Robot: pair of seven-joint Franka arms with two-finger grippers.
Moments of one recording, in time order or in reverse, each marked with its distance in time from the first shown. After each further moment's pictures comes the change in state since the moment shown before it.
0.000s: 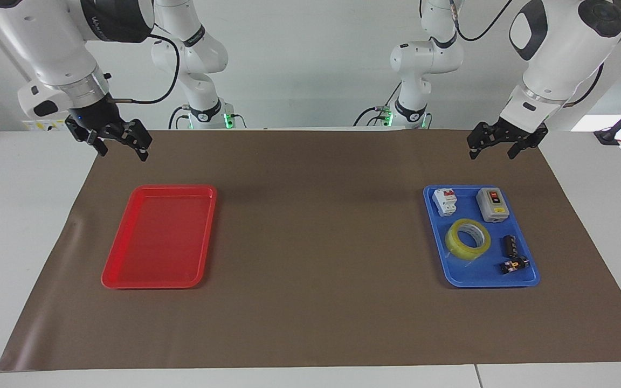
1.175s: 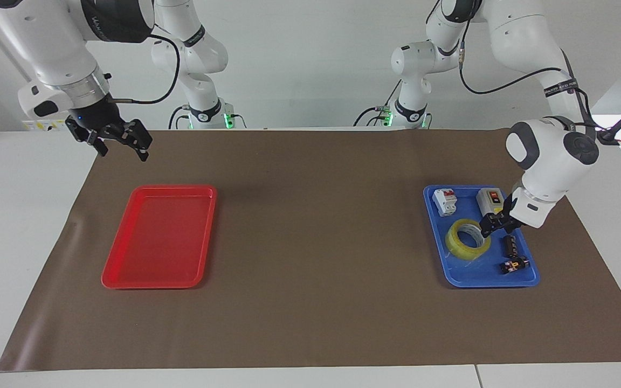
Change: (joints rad) left arm 0.134 0.298 0.007 -0.199 0.000 0.557 -0.024; right arm 0.000 0.000 0.000 0.000 0.000 0.000 0.000
